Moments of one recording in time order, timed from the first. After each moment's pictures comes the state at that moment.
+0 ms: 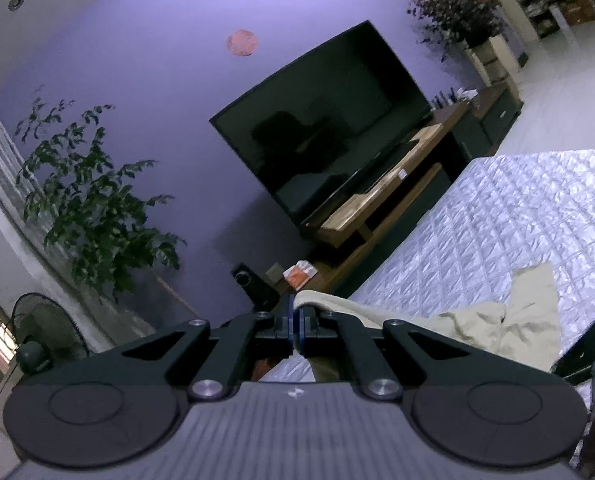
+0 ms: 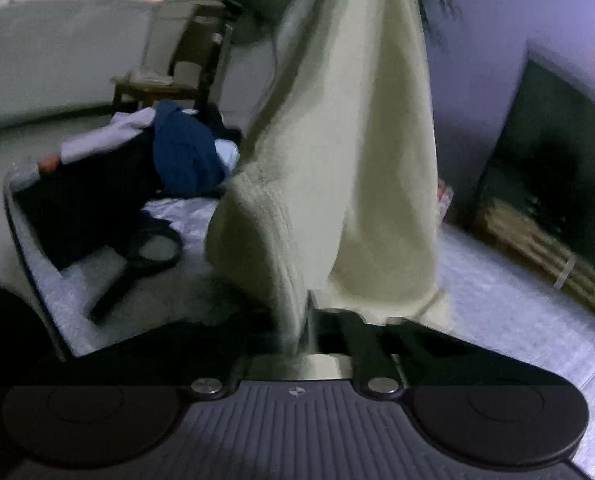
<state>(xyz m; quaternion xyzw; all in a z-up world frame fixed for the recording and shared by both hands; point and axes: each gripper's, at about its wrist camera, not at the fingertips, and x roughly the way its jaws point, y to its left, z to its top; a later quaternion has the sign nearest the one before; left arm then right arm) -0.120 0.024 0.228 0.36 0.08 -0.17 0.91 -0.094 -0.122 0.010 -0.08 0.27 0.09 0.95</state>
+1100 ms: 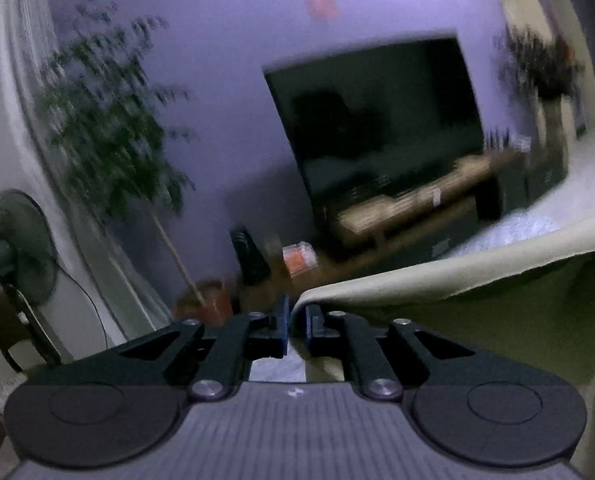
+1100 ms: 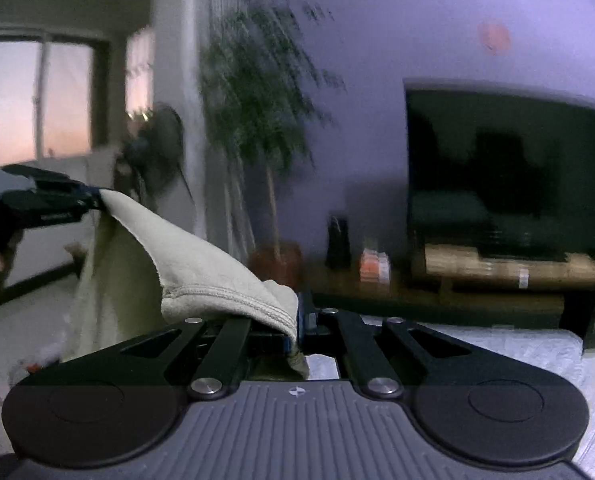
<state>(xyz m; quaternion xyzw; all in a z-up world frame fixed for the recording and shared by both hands) 0.027 -0.004 0.230 0.23 0.16 -0.14 0.95 -0.112 -0.320 0.164 0.02 0.16 0.04 0.99</state>
